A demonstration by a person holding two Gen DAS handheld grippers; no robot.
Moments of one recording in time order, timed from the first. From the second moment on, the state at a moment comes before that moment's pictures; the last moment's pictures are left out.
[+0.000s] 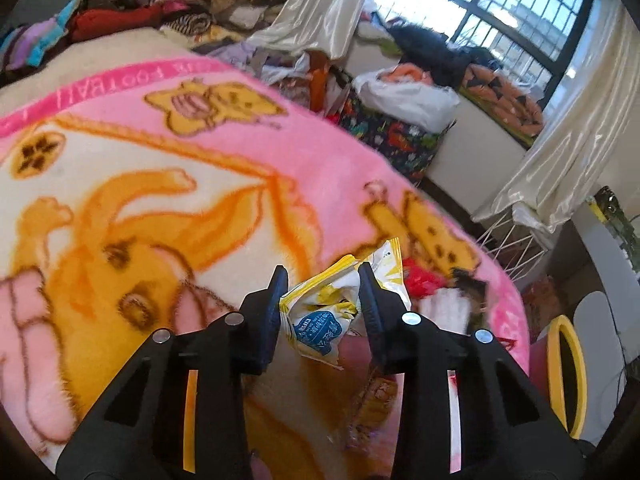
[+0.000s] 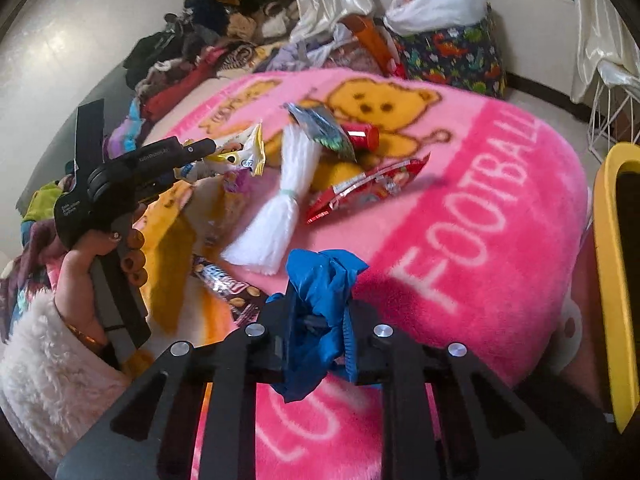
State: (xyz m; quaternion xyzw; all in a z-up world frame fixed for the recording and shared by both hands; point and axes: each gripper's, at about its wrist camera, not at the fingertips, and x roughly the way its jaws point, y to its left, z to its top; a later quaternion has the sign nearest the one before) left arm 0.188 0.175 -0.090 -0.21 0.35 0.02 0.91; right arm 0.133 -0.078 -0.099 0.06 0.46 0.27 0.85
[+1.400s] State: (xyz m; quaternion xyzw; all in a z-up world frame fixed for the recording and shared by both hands) left arm 0.143 -0.015 0.013 -0.11 0.26 -0.17 0.94; right arm 0.095 -0.259 -0.001 0.17 0.30 0.14 0.93
